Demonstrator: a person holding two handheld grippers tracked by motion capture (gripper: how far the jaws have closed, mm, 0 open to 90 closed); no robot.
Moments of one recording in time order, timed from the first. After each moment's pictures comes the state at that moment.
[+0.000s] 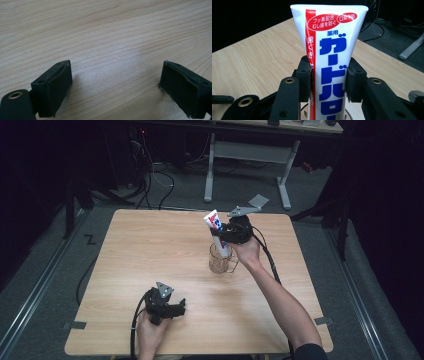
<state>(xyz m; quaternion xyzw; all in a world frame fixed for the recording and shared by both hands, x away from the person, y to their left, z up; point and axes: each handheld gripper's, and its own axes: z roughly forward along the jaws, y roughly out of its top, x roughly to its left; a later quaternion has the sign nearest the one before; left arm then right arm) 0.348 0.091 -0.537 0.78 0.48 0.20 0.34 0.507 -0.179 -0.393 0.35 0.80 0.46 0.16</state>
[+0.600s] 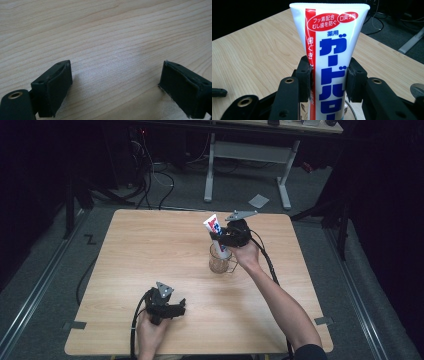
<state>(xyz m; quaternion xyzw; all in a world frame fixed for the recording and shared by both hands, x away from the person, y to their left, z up) 0.348 0.091 -0.537 0.78 0.48 0.20 0.34 0.508 -0.176 -0.407 0.35 0.81 0.44 0.17</state>
